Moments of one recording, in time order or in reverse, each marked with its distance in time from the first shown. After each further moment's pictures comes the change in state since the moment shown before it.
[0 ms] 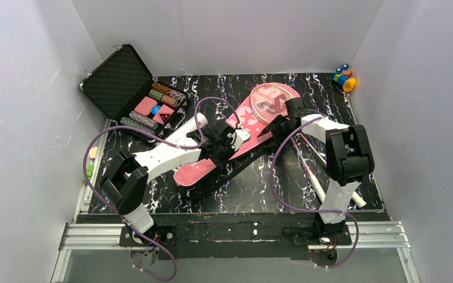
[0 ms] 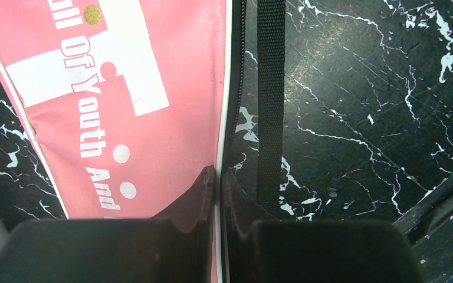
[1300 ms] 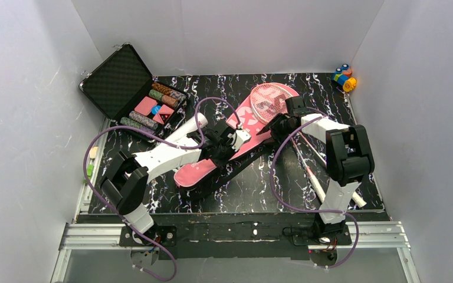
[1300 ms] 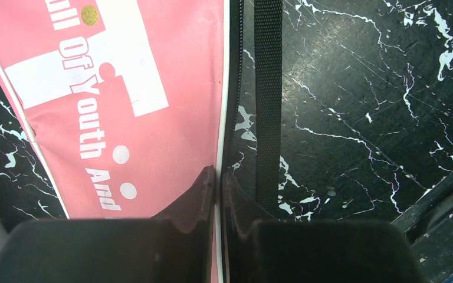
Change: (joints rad) left arm -0.004 0.000 0.000 -0.003 0.000 0.001; right arm 0.005 -0.003 0.009 0.048 -0.029 0.018
